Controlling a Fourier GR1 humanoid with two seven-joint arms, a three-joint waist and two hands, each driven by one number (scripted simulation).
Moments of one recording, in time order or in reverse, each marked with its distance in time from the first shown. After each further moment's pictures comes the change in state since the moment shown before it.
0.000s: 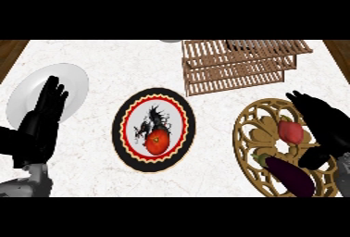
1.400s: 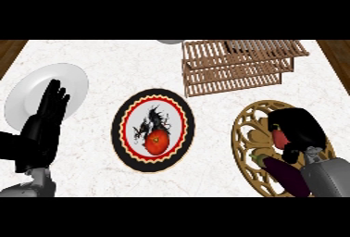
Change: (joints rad) left arm 0.025 -0.077 0.041 -0.029 -0.072 -0.054 0.007; right arm -0.043 0.217 -0.030 0.250 0.315 -0.094 -0.254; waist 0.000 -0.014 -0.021
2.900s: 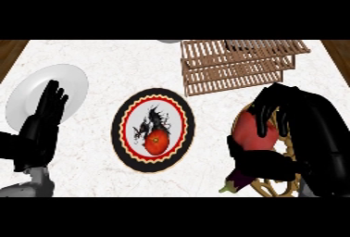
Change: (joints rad) left arm -0.002 0.002 0.028 0.033 0.008 -0.027 -0.032; right arm -0.215 0.416 -0.009 -0.756 -0.223 0.185 0.731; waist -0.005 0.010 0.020
